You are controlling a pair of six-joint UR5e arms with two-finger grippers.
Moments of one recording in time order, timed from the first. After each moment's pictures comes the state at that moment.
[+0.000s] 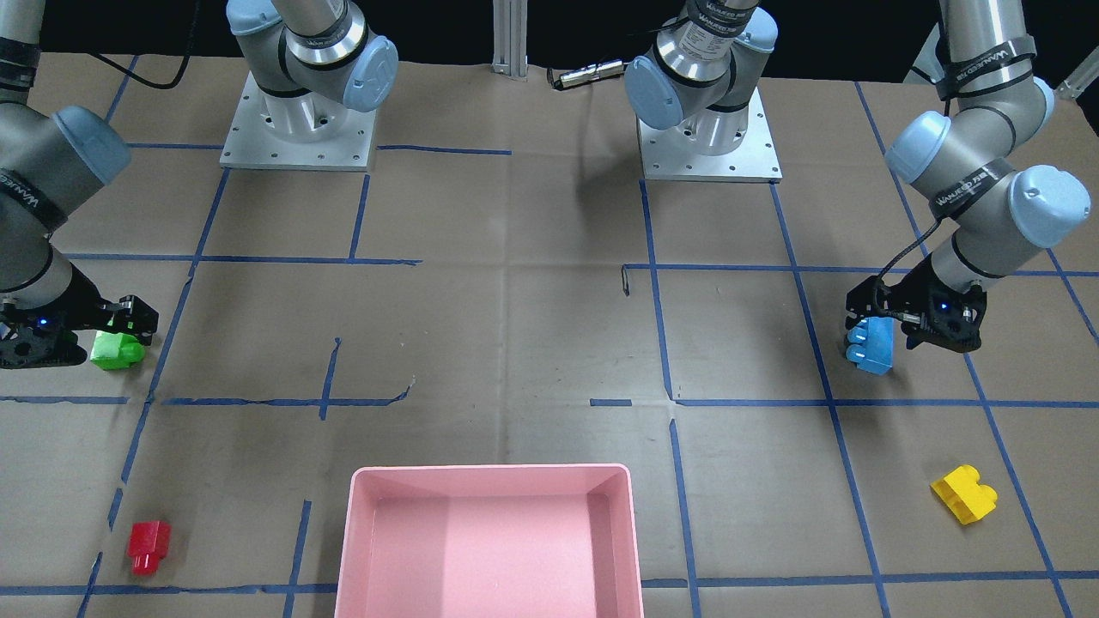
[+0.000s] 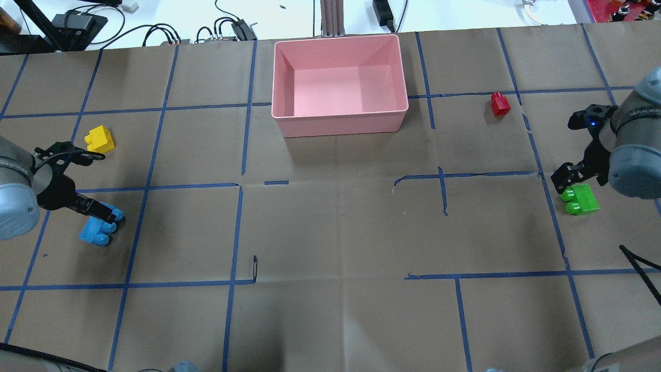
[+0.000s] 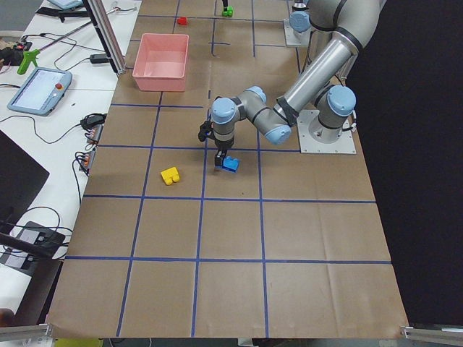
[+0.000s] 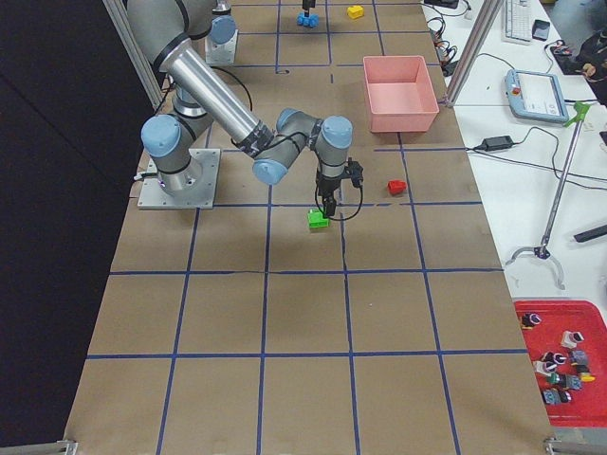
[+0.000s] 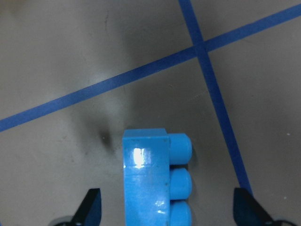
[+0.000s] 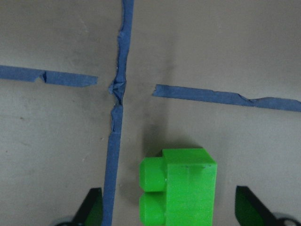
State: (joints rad) left arm -0.93 -1.81 -2.09 -0.84 1.55 0.99; right arm 1.06 -1.29 2.03 -2.30 -1.68 -0.63
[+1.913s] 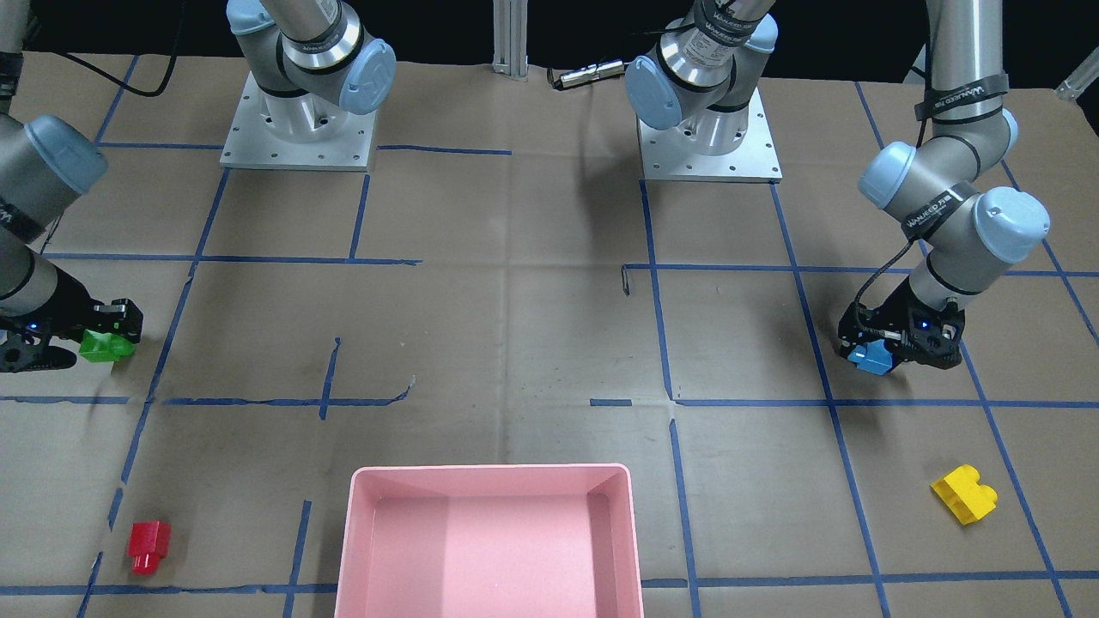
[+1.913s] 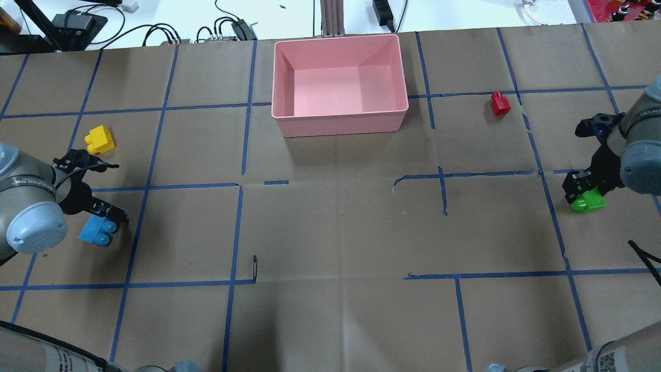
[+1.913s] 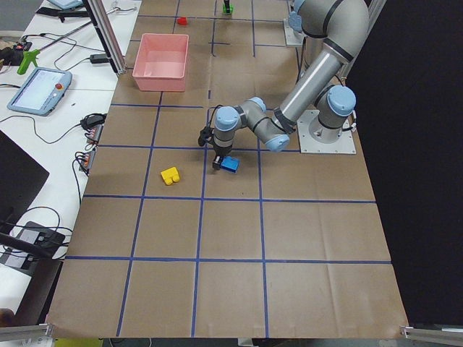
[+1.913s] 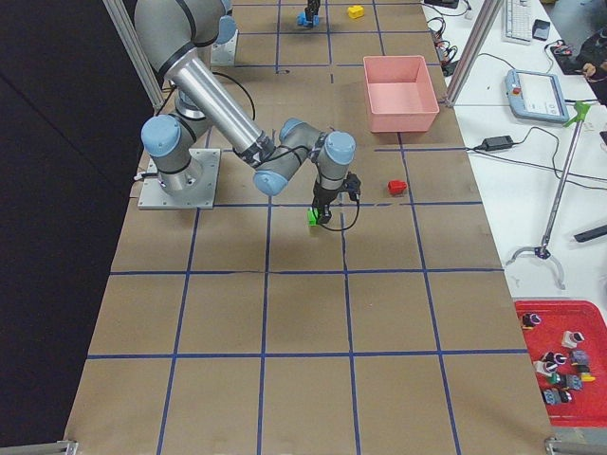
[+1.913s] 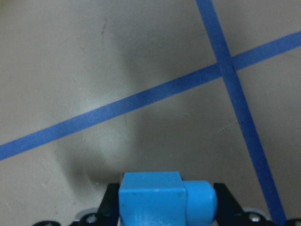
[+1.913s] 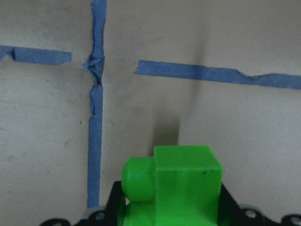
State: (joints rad) left arm -0.93 -1.89 -2.14 -0.64 1.50 1.00; right arm 1.03 -1.28 1.96 -2.17 -1.68 -0.64
